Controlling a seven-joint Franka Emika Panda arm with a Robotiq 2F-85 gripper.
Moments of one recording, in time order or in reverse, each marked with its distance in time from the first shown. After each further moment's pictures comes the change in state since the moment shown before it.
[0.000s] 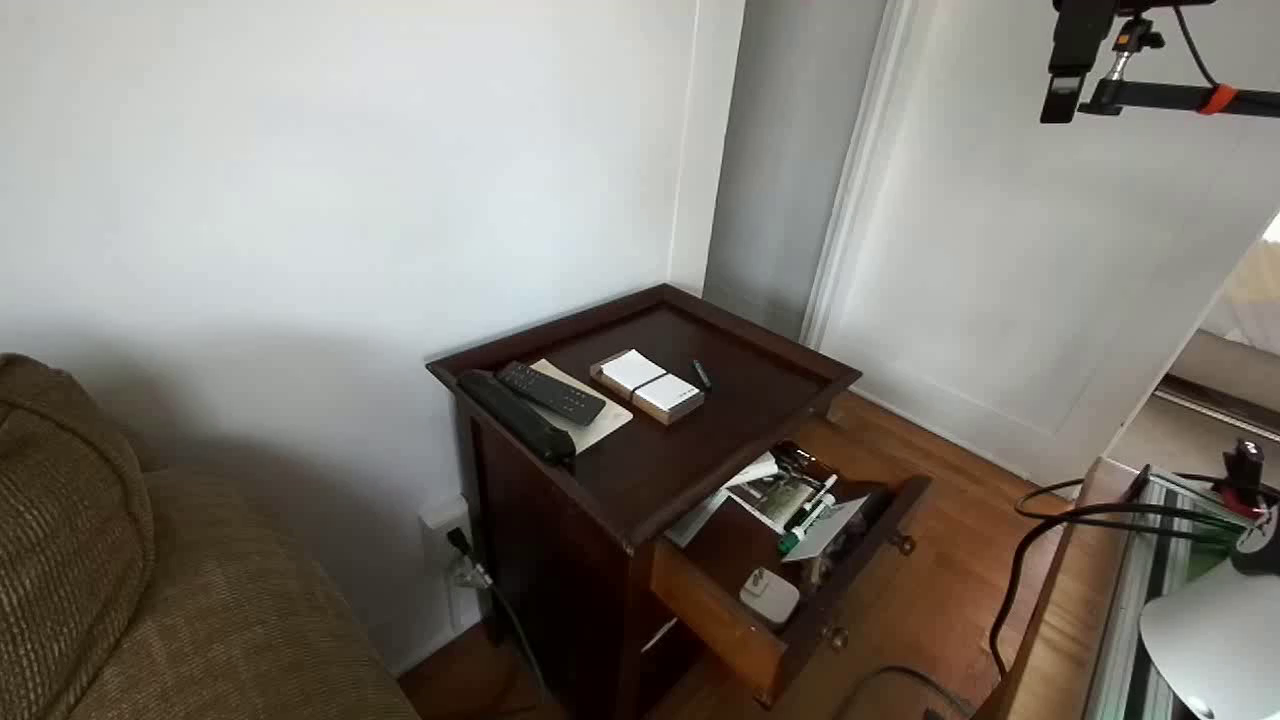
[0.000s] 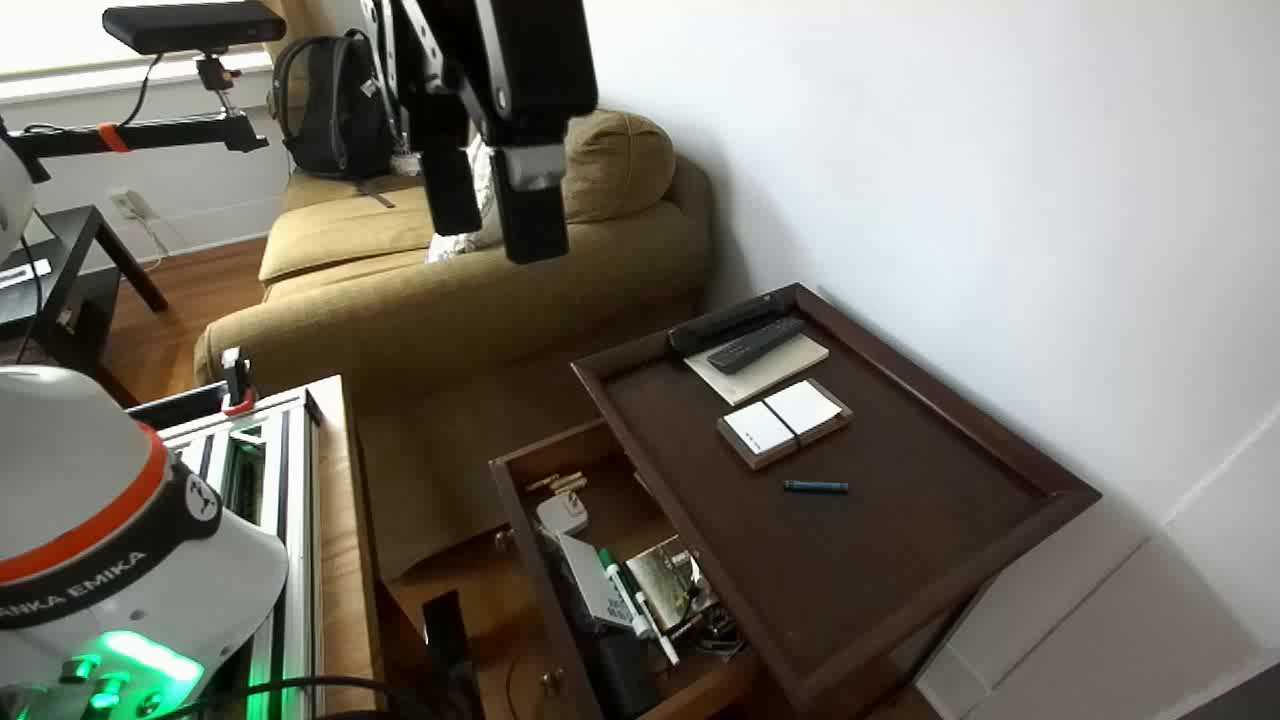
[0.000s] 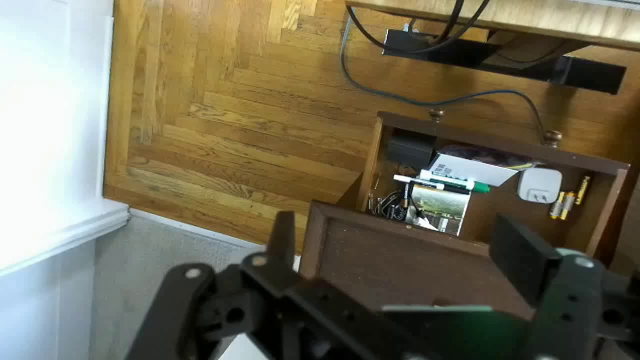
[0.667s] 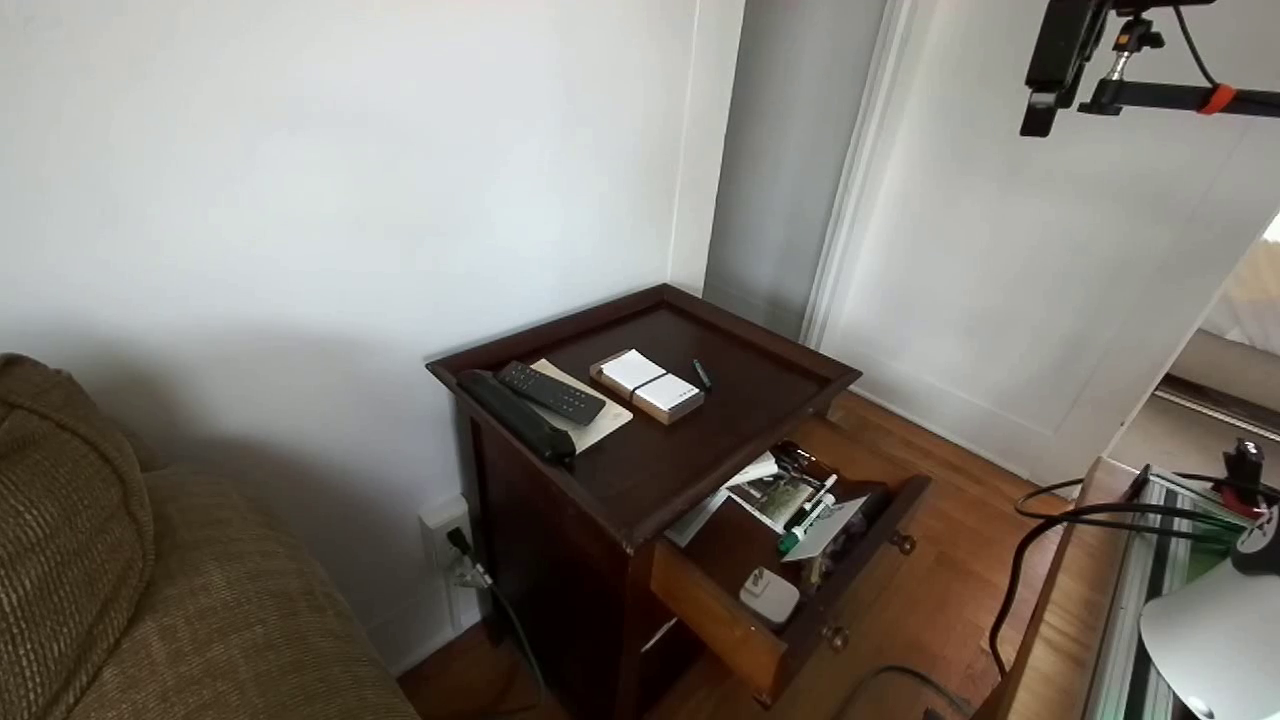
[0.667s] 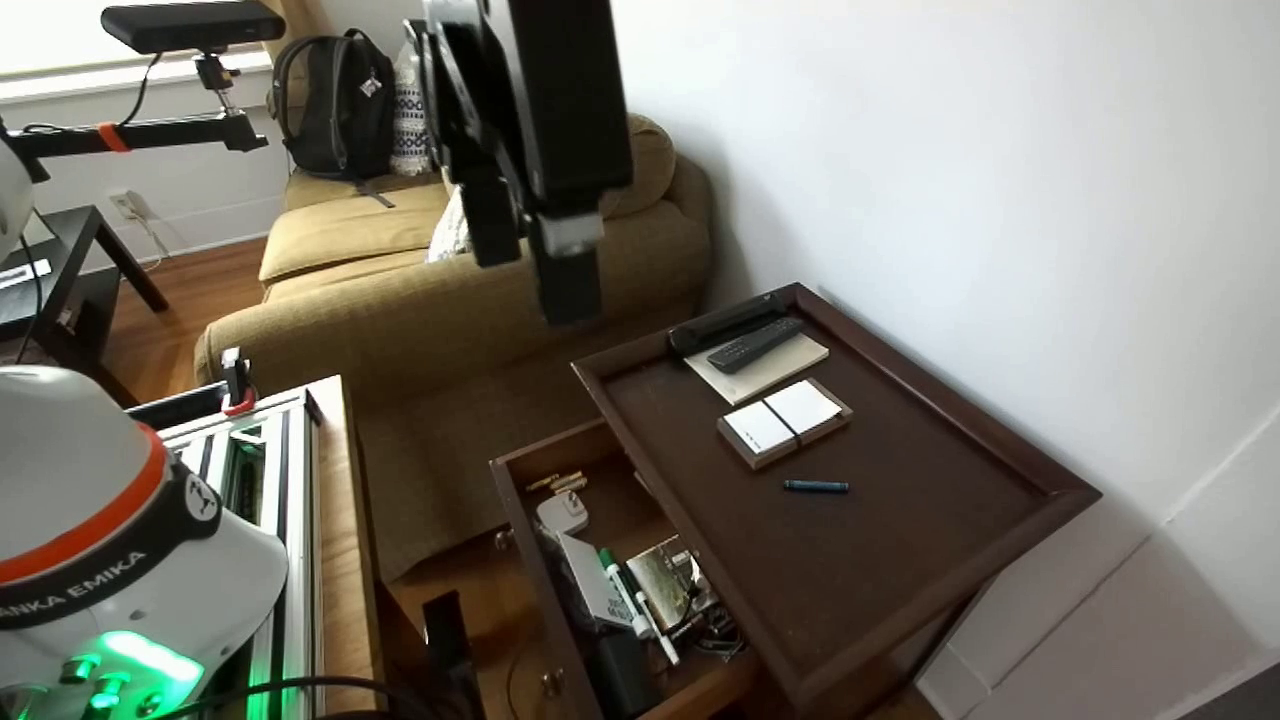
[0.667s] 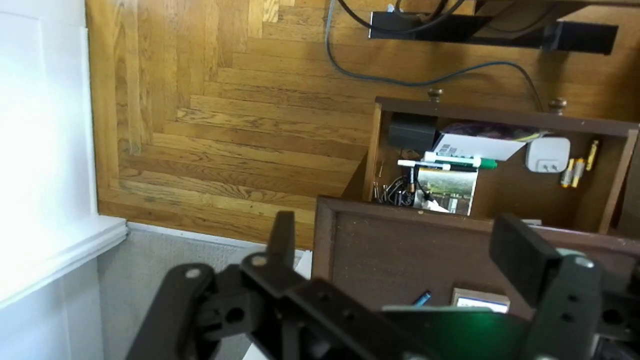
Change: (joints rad) arm -0.008 0.057 -0.078 0.004 0.005 0.078 0.051
